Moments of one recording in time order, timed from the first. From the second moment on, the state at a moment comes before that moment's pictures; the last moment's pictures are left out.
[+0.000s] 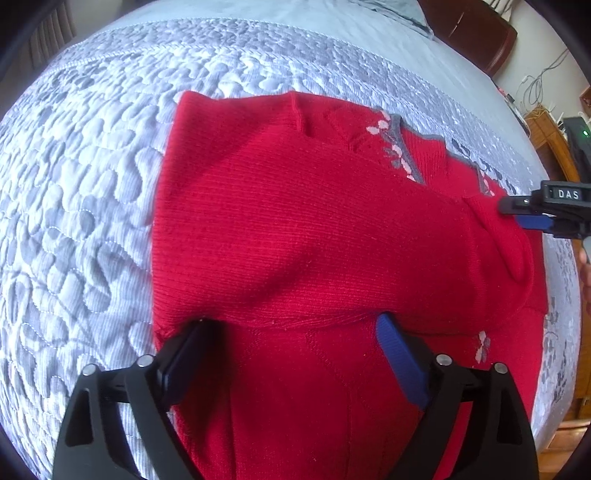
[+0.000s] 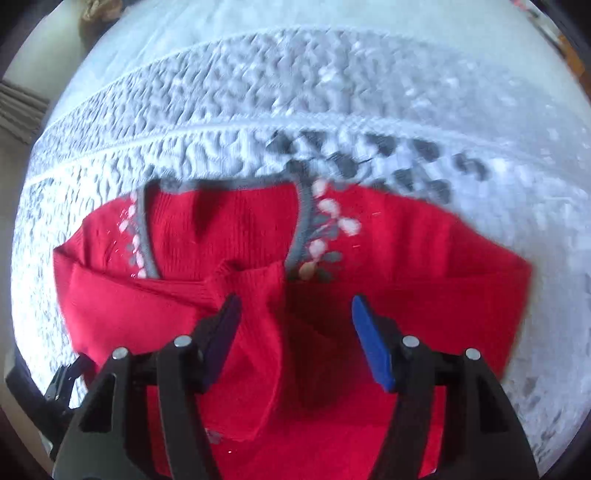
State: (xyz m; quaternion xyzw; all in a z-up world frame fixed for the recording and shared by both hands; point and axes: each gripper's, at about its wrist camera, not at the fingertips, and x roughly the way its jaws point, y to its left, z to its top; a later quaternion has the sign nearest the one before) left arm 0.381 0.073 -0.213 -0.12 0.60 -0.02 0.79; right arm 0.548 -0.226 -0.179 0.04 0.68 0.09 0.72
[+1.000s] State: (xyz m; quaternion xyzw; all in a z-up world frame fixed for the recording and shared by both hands) left arm 0.391 0.054 -0.220 -0.10 0.59 0.02 0.80; right arm 0.465 -0.379 -0.184 0.09 0.65 0.03 0.75
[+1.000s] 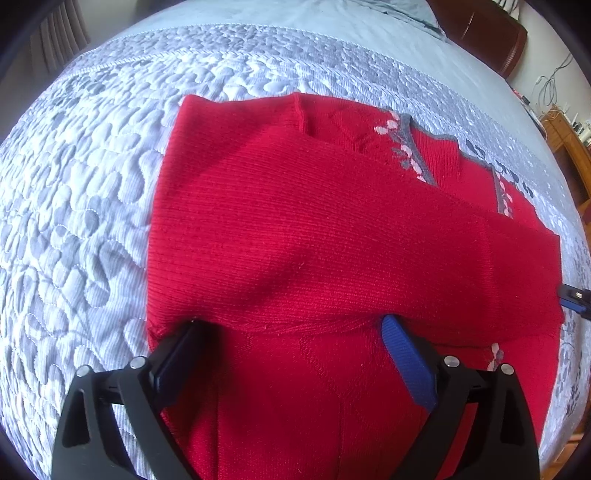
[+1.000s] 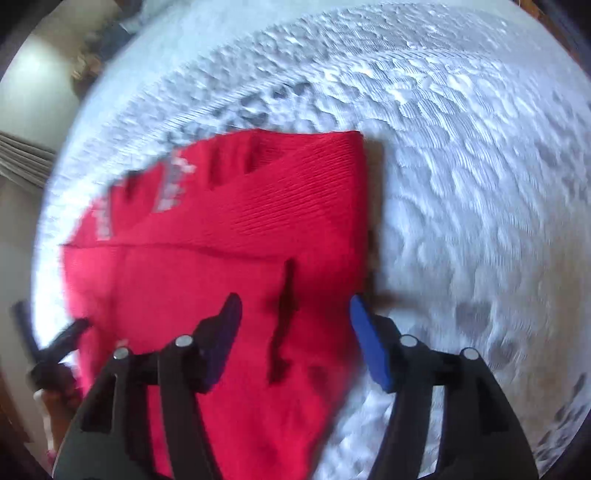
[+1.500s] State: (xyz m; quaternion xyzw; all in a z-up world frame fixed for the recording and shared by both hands) left arm 0.391 0.047 -0.225 -0.09 0.57 0.02 0.81; right arm 0.457 -0.377 -0.148 0.01 0.59 0.01 0.81
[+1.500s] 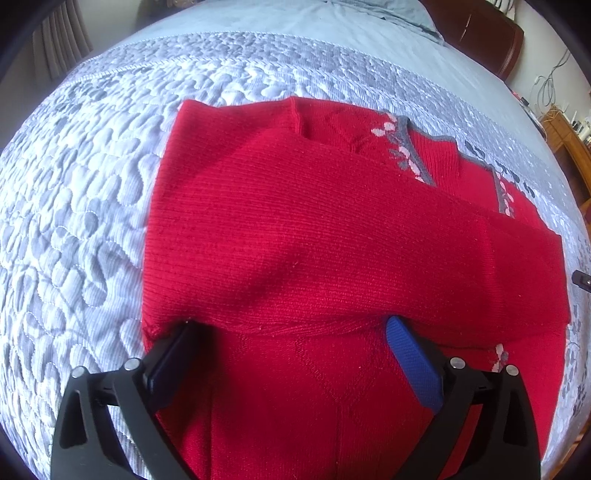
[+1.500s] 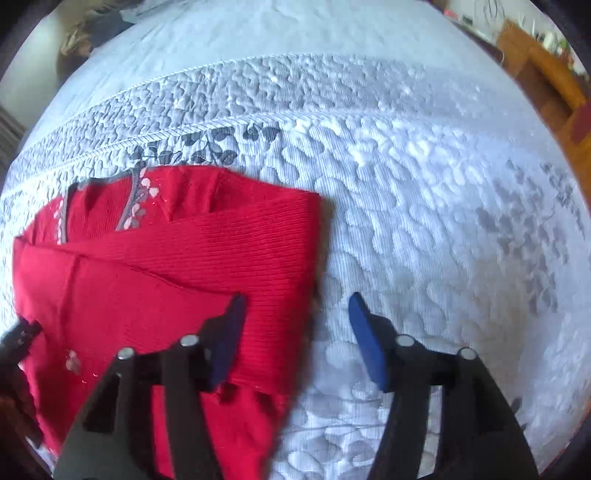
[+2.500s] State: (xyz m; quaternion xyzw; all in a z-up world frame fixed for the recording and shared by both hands) left arm 0.389 0.044 -0.226 -0.08 0.57 0.03 0.82; right arm 0.466 -0.383 -0.186 0.14 0.62 0.07 0.76
